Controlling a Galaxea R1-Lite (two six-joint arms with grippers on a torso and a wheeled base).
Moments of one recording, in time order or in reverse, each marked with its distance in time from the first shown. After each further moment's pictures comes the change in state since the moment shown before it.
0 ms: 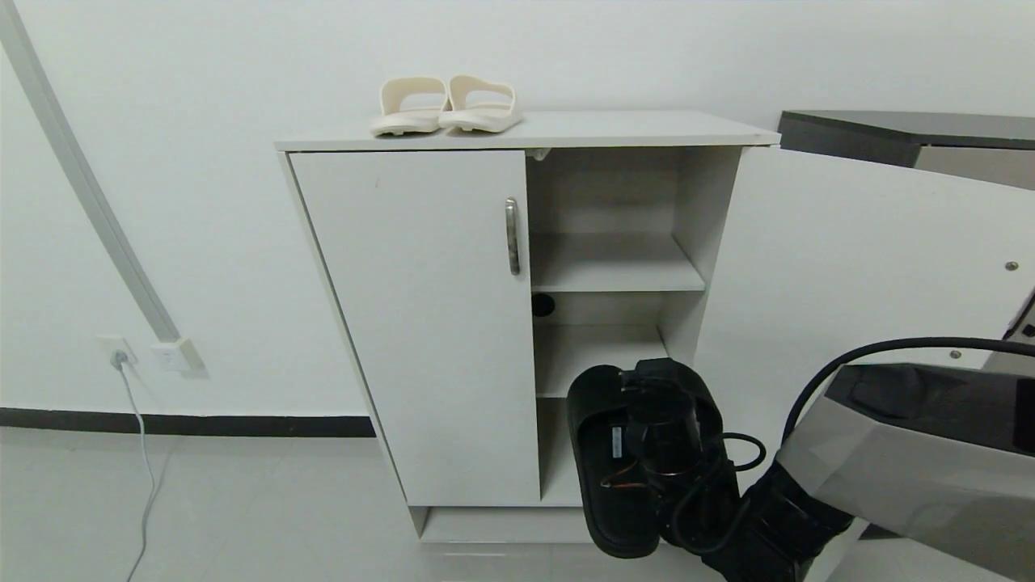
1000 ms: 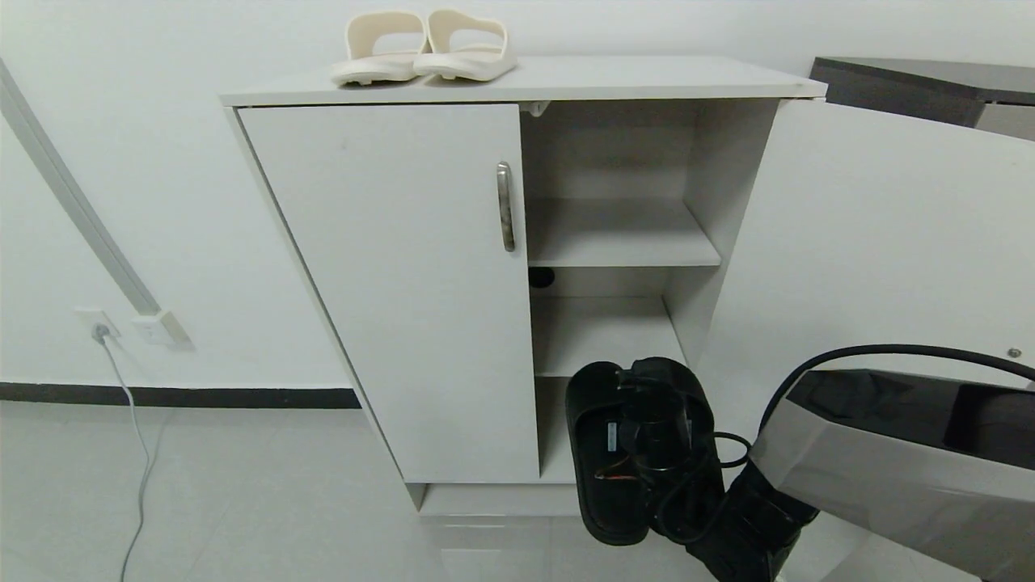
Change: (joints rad) left arm 0.000 0.000 0.000 0.001 -0.001 0.002; right arm -0.018 0.077 -0.062 -0.056 0.000 -0.006
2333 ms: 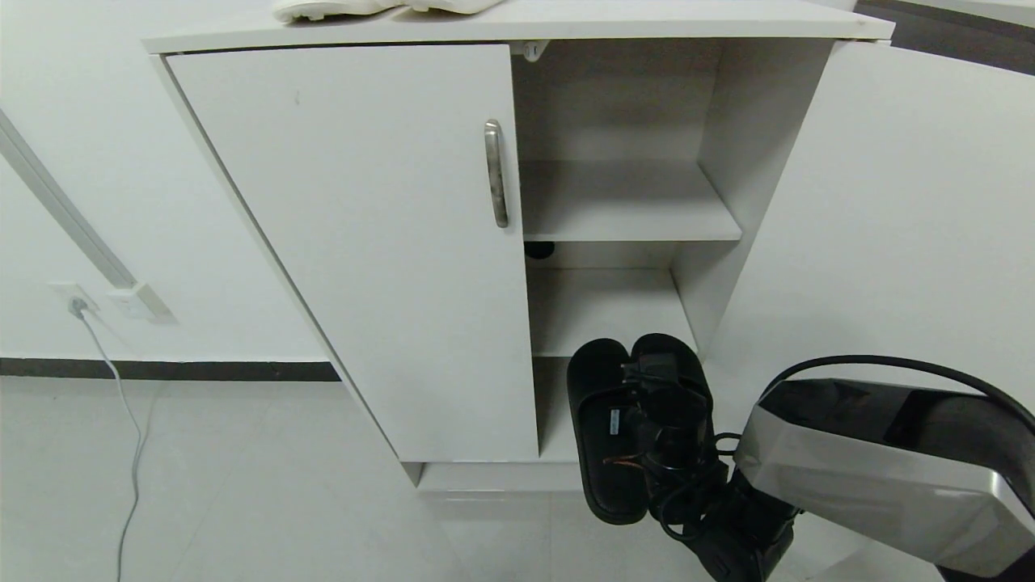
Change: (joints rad) left arm 0.000 0.000 0.000 -0.001 0.001 -0.003; right arm -0.041 0.083 -0.009 -0.299 0.041 -0.142
